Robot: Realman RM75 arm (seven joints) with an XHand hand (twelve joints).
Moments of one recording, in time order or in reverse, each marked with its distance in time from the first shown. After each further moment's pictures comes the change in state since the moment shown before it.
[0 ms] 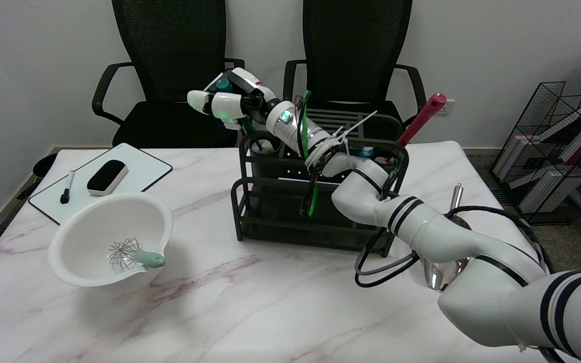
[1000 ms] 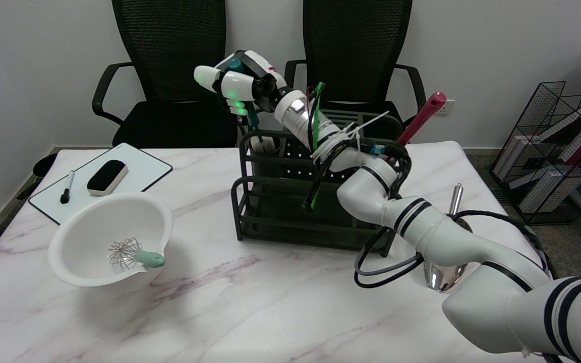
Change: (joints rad) arm -0.037 0.015 0.055 0.090 0.082 0.004 -0.002
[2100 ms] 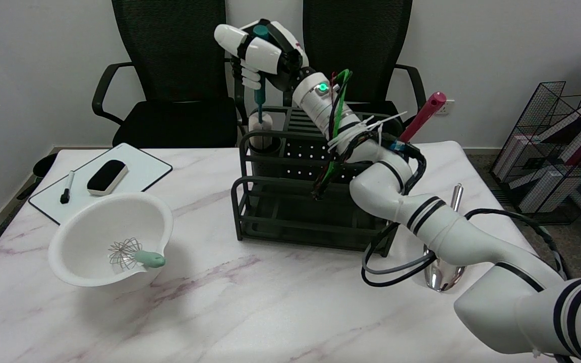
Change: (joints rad) arm -0.022 0.055 0.019 0.069 0.204 0.093 0.003
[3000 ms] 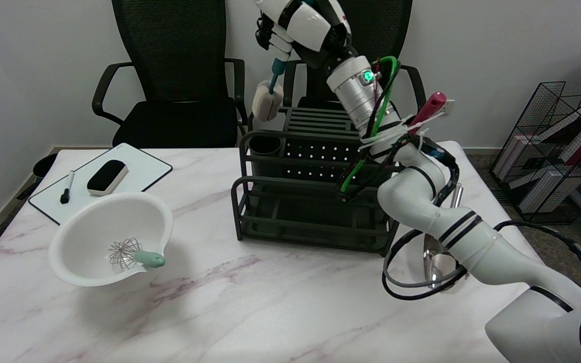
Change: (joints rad) arm -0.144 0.101 0.075 0.285 0.090 0.110 -0.003
